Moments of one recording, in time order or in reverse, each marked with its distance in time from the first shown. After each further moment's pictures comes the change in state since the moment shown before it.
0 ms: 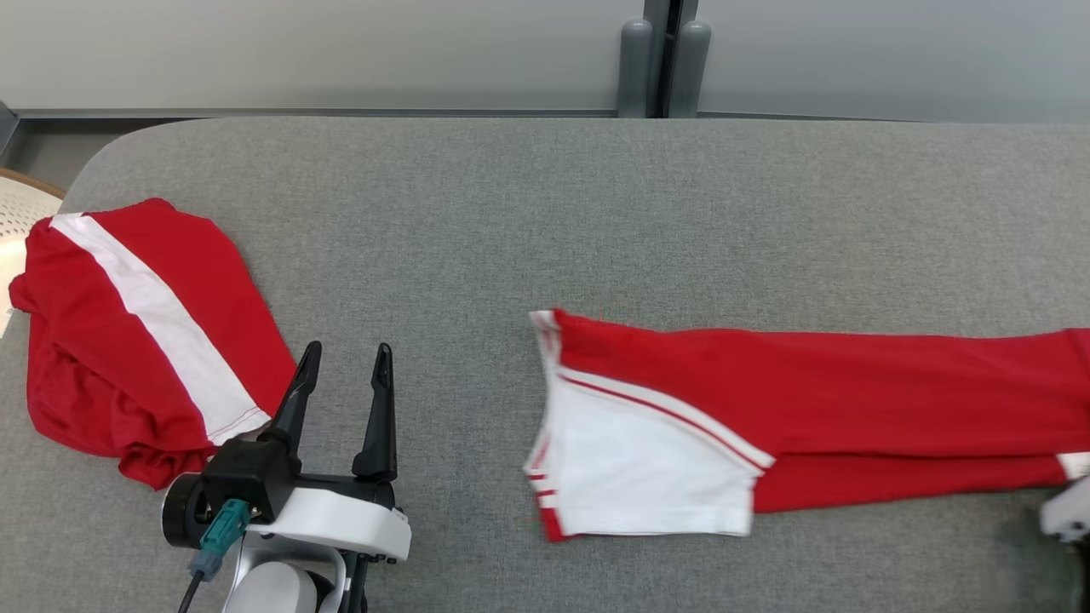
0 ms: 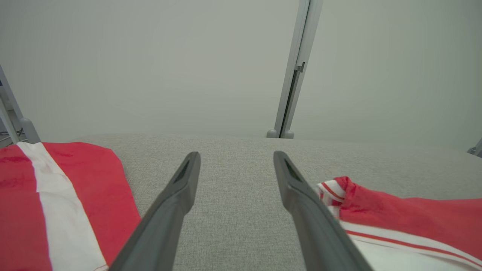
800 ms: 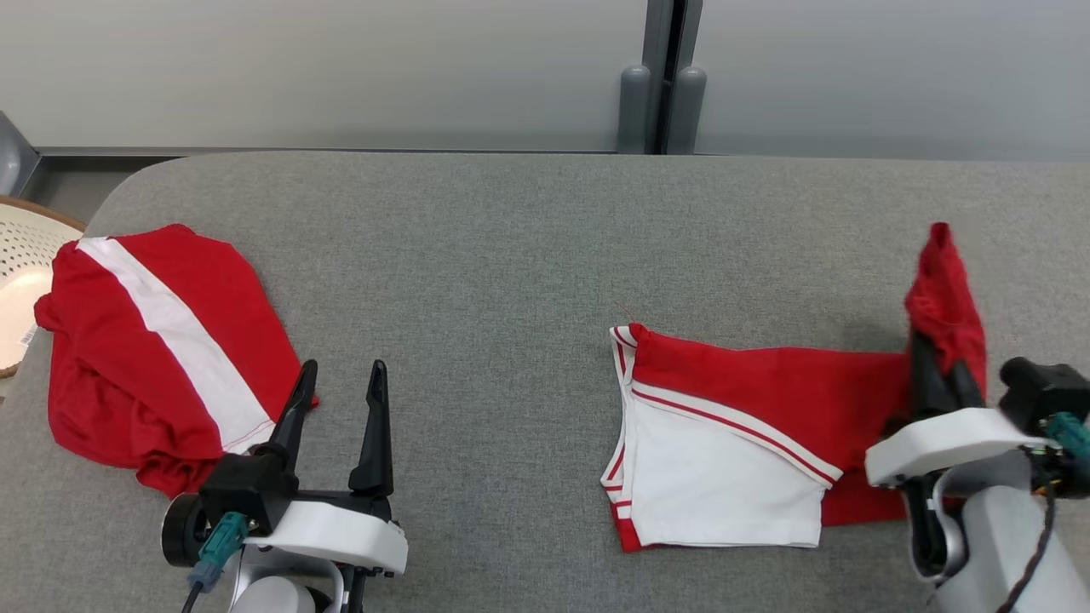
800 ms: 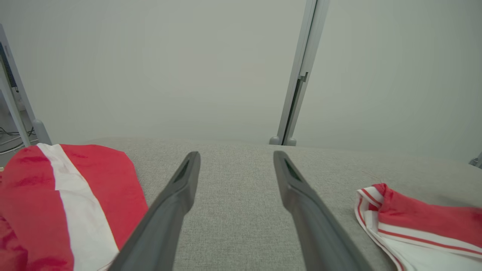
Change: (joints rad) left arm 0.021 0.000 0.004 0.015 -0.017 0.007 0.000; right arm 0.018 0.124 0.272 -0.316 -0.028 -0.001 0.022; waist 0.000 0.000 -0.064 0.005
